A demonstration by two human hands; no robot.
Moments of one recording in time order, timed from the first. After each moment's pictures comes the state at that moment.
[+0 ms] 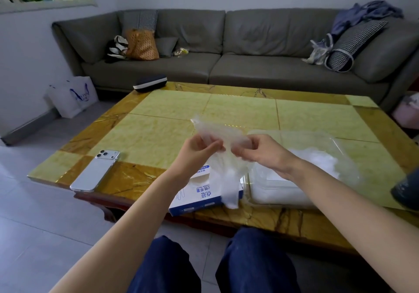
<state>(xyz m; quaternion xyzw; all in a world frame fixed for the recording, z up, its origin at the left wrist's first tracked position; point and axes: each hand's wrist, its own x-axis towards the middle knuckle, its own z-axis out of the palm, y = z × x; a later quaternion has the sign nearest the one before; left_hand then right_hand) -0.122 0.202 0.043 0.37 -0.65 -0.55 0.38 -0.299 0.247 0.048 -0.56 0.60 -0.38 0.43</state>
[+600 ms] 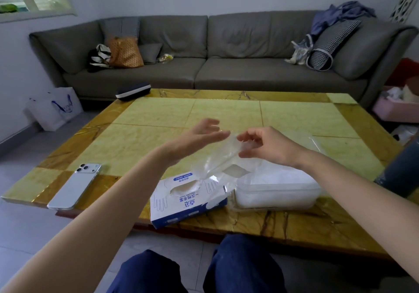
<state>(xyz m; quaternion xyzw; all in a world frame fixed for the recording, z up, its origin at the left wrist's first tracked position) -0.163 0.178 0.086 0.35 -0.79 -0.48 0.14 -0.347 0.264 0.079 -0.64 0.64 -0.32 0.30</state>
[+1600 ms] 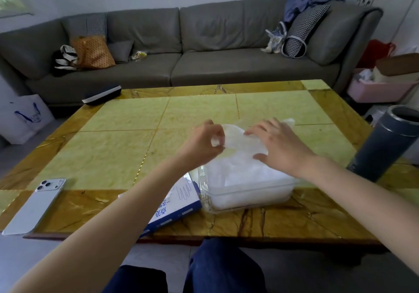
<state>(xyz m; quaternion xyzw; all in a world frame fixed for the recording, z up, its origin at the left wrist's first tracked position) -0.255 0.182 0.051 0.30 -0.90 -0.23 0.20 -0.428 0.292 0.043 -0.71 0.70 -0.08 -0.07</state>
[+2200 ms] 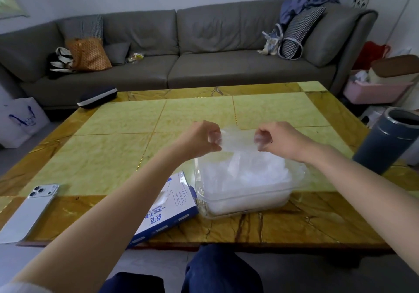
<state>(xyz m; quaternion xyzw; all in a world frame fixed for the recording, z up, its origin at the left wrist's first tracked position) -0.269 0.159 0.062 0.31 -0.93 -0.20 0.11 -0.449 0.277 0.059 -0.61 0.75 -0.21 0.14</state>
